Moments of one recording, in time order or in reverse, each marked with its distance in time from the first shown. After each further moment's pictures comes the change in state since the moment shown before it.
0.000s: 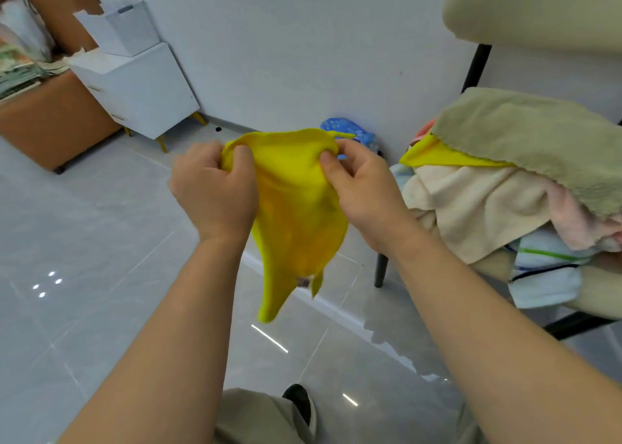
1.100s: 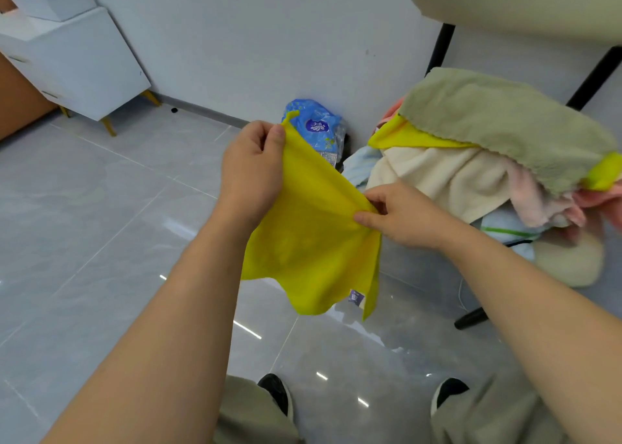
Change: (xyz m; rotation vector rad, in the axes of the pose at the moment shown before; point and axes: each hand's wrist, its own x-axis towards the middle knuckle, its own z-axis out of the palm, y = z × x) left_hand -0.029 0.023 0.059 -0.259 -0.590 -0.223; right_hand -0.016 0.055 -0.109 -0.783 -0.364 0.149
